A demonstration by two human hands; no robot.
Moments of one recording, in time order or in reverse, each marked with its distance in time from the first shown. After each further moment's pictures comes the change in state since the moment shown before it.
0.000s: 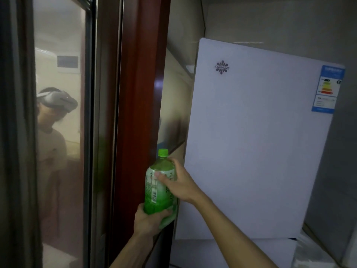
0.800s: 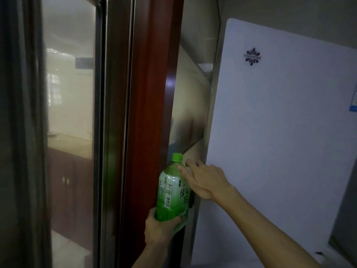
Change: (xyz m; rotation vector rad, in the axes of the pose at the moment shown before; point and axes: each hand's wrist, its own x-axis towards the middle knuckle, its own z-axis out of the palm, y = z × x) left_hand 0.025 -0.026 0.007 0.159 0.176 0.008; right_hand -0.002 -0.031 -0.042 -1.023 -0.089 -0.027
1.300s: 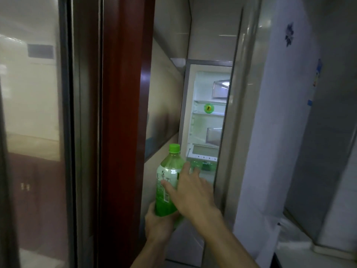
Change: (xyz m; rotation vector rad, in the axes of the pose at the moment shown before) left_hand -0.048 0.011 0.024 -0.158 -0.199 -0.008; right_hand -0.069 -0.042 0.001 0.183 0.162 0.395
